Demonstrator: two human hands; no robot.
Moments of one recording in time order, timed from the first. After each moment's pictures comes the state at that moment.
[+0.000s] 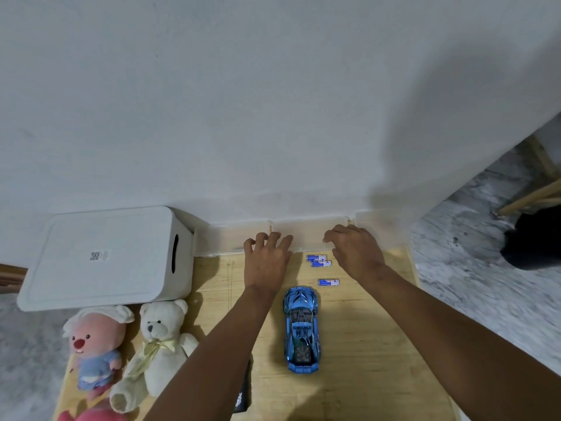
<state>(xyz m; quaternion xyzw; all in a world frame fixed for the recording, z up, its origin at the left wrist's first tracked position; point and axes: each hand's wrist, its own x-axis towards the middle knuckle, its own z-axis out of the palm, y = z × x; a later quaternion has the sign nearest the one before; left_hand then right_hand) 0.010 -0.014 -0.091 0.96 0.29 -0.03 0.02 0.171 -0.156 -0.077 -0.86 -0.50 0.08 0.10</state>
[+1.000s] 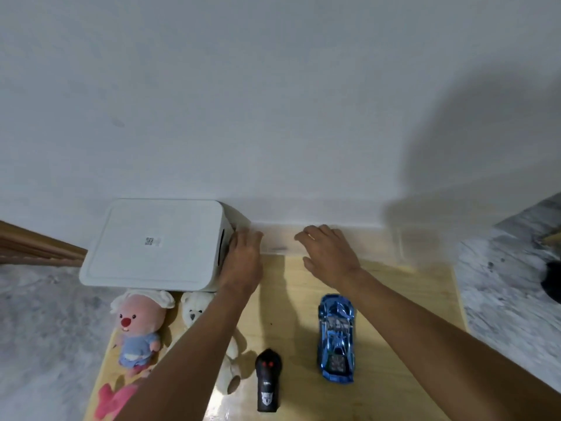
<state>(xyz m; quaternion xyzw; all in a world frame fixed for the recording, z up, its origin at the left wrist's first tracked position) -0.080 0.073 -0.072 0.90 0.41 -0.06 0.14 0.088 -0.057 -0.065 -0.79 -0.61 0.05 0.08</state>
